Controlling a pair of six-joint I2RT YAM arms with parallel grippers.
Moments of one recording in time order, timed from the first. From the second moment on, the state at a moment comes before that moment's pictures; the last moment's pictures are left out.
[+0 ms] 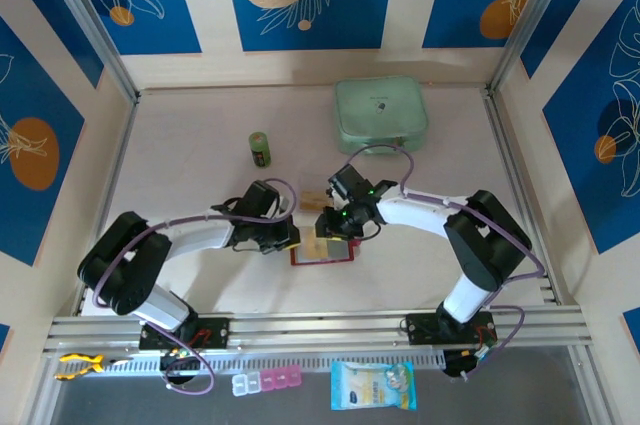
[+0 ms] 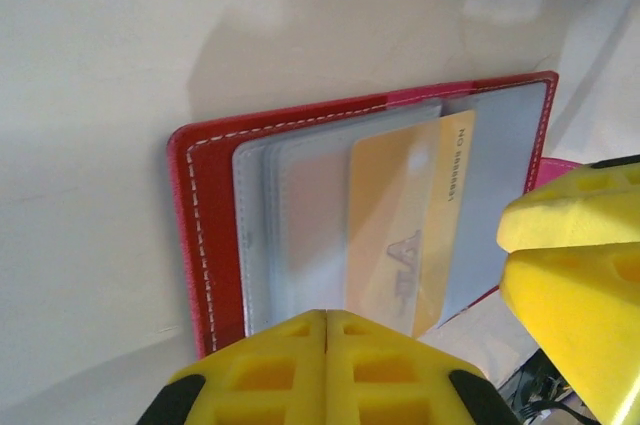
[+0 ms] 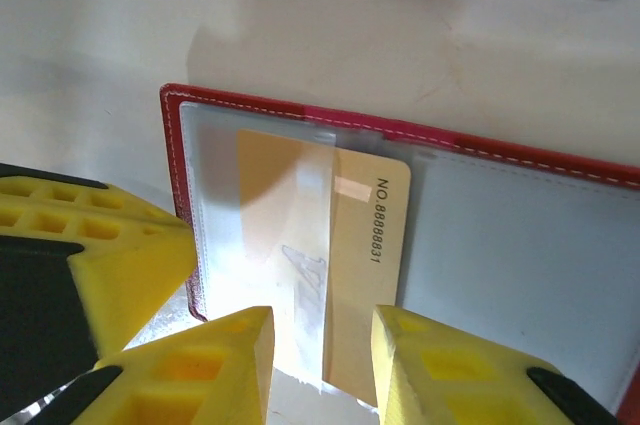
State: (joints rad) left arm -0.65 1.52 0.66 -0.15 0.47 -0.88; right arm 0.72 1.65 0.92 -0.44 -0.39 0.73
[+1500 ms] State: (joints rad) left arm -0.68 1.59 0.68 -0.13 0.48 -0.88; right arm 0.68 1.69 0.82 -0.25 -0.55 0.80
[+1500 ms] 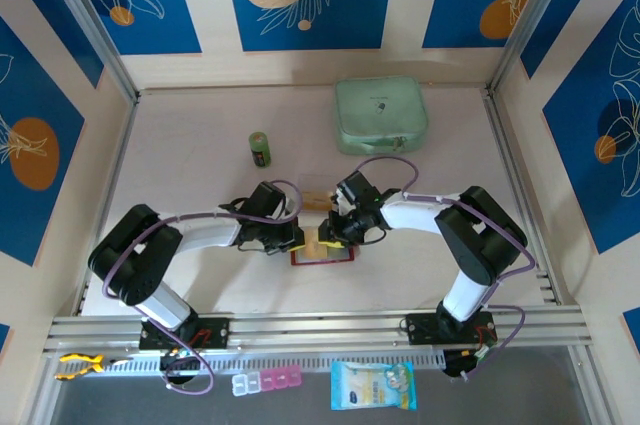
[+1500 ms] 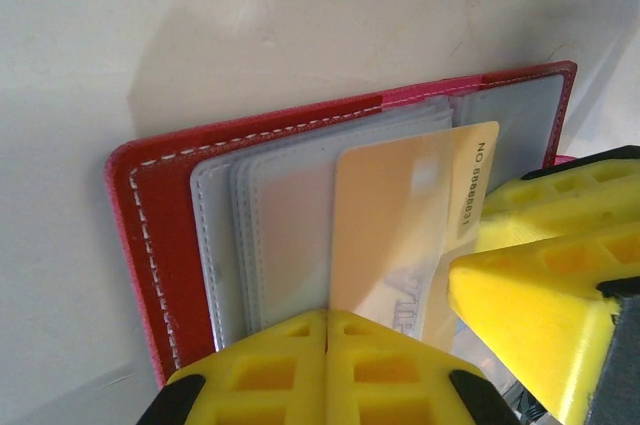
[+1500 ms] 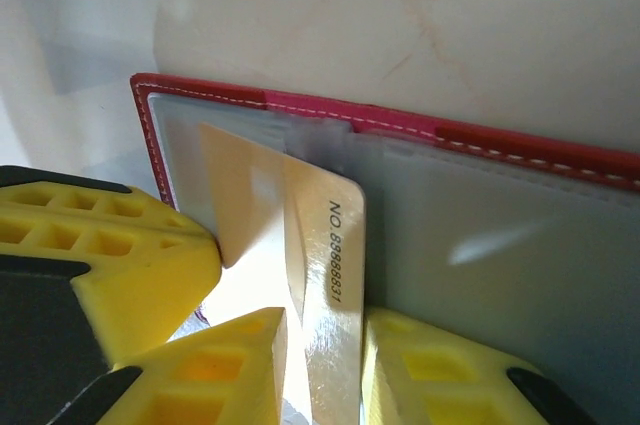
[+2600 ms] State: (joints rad) left arm -0.68 1.59 0.70 -0.15 0.48 -0.88; right arm 0.66 1.59 0.83 -0.39 -0.46 0.72
